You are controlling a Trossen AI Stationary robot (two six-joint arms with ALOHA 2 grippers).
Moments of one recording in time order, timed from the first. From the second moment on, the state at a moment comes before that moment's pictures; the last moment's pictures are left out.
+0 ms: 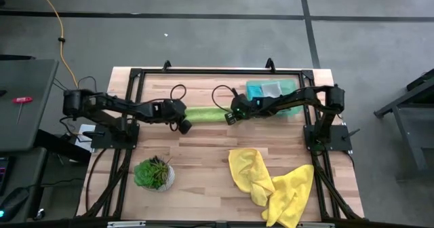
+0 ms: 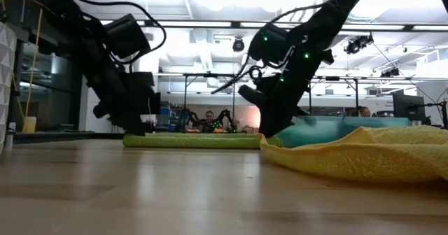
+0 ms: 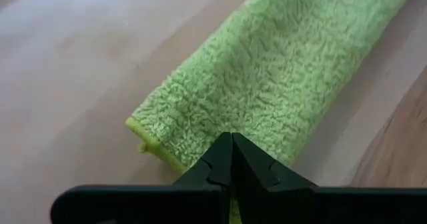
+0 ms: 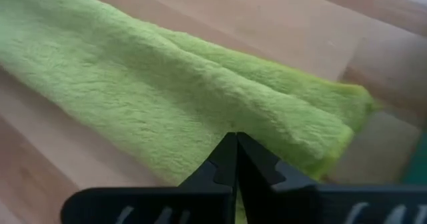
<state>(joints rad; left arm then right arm) 0.33 1.39 0.46 -0.07 -0.25 -0.47 -0.21 1.81 0.95 -0.15 0.19 0.79</state>
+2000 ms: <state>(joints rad) 0.32 1.40 0.46 -0.16 -0.13 -0.52 0.08 1.94 1.10 -0.36 0.43 1.15</state>
